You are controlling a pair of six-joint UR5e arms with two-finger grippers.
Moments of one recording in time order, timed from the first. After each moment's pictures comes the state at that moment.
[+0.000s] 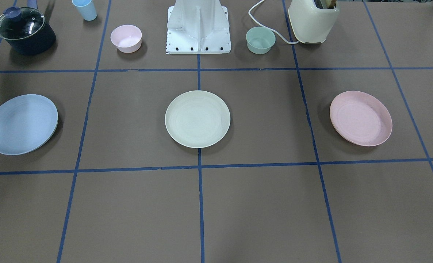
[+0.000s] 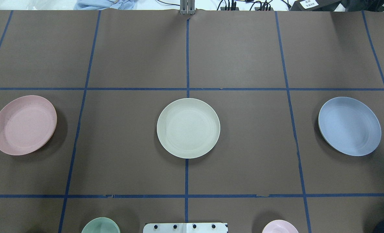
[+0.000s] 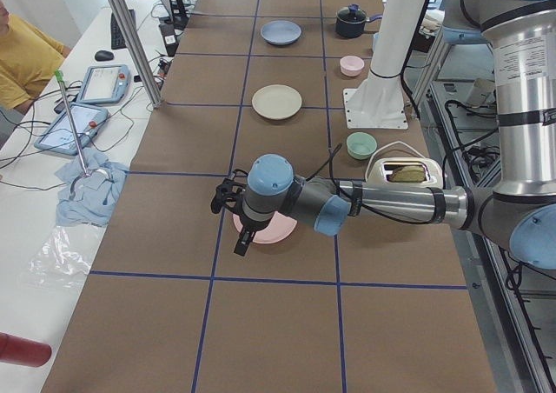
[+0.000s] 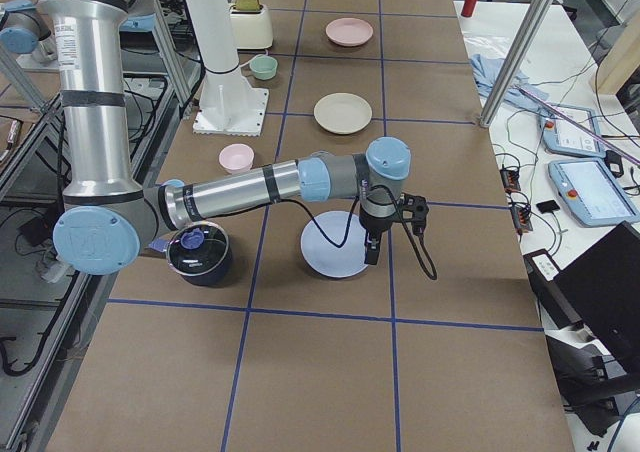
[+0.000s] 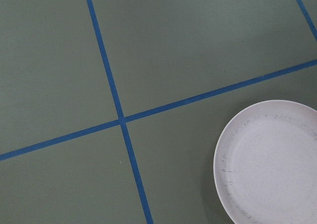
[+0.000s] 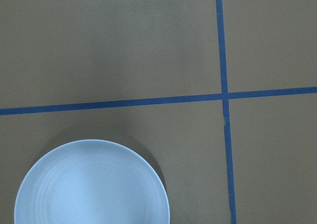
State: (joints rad) left arm -1.52 -1.39 -1.82 -1.95 -2.39 -0.03; right arm 1.43 -1.54 1.81 -1.69 2.31 0.29
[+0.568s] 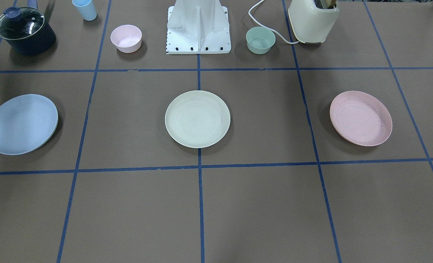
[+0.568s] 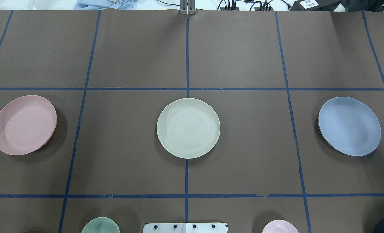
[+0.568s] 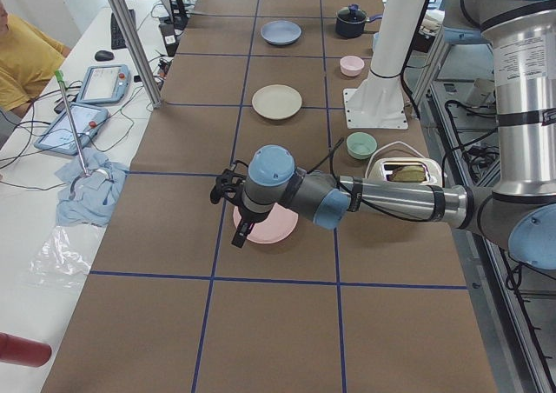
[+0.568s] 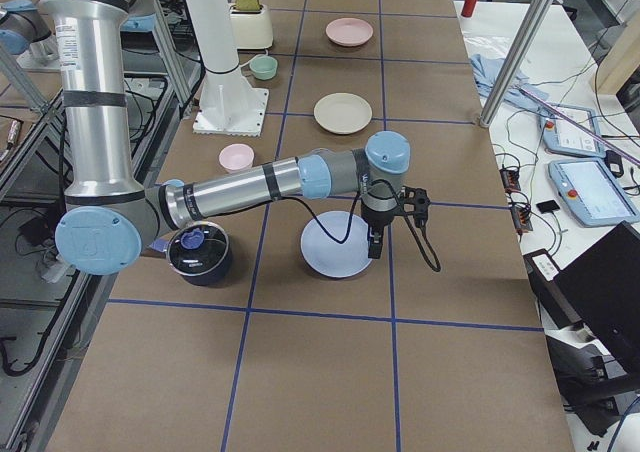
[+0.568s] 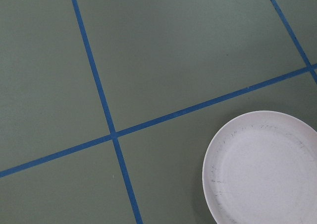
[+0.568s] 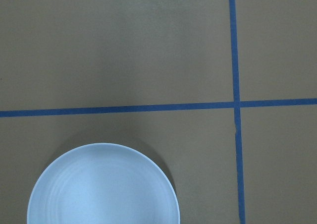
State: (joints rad) left arm -1.52 -1.40 -1.87 -1.94 -2.39 -0.03; right arm 1.42 -1.54 1.81 -1.64 2.33 0.29
